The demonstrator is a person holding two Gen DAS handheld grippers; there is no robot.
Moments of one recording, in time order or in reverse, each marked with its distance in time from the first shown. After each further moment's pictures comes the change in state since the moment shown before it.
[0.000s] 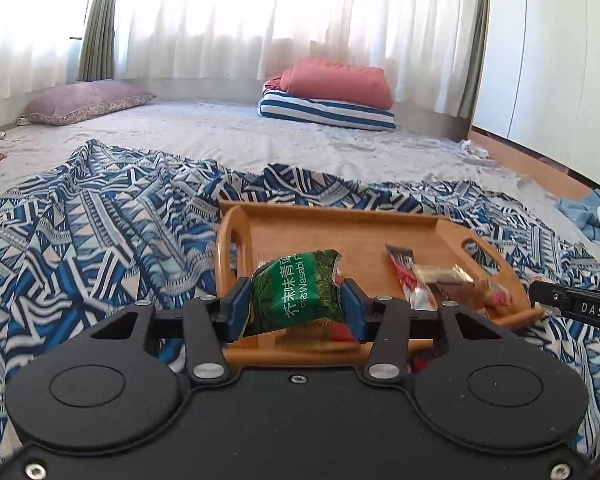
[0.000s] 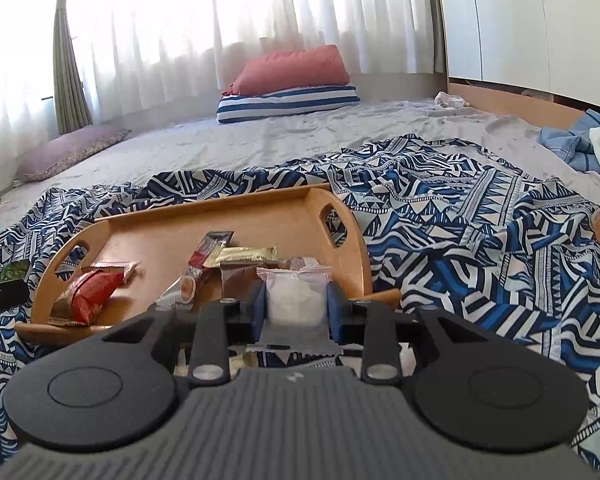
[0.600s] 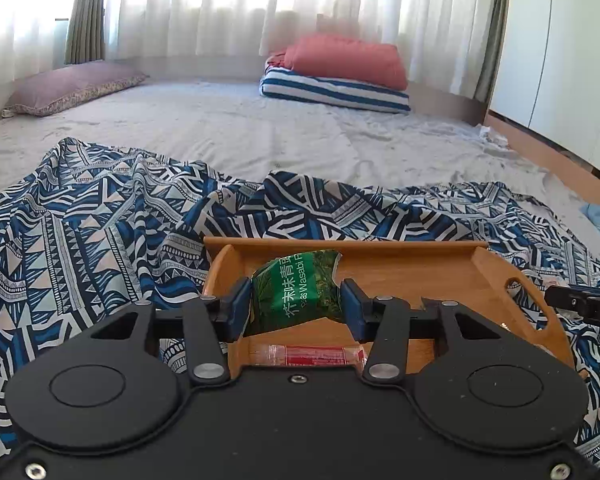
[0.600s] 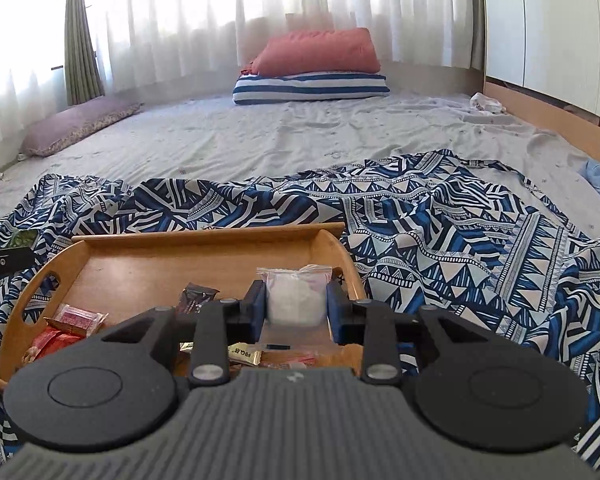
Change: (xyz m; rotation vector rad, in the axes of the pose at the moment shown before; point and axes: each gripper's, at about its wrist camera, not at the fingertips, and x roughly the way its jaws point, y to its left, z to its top) left arm 0.119 0.006 0.068 -0.005 0.109 0.016; right arm 0.094 -0.009 0.071 -0.070 0.120 0.051
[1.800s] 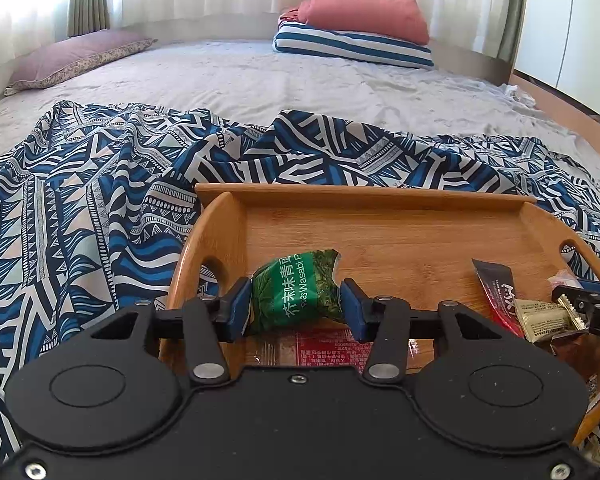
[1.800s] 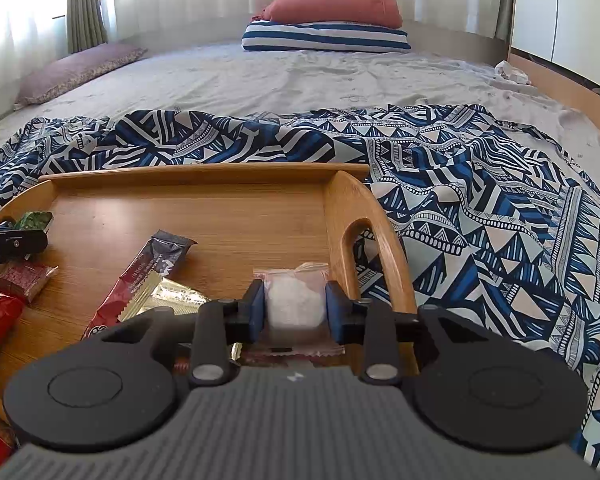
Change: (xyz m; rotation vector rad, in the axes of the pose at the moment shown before) left arm 0.068 -0.004 -0.025 0.018 0.104 0.068; right arm 0.065 0.006 -0.024 -0.072 0.104 0.002
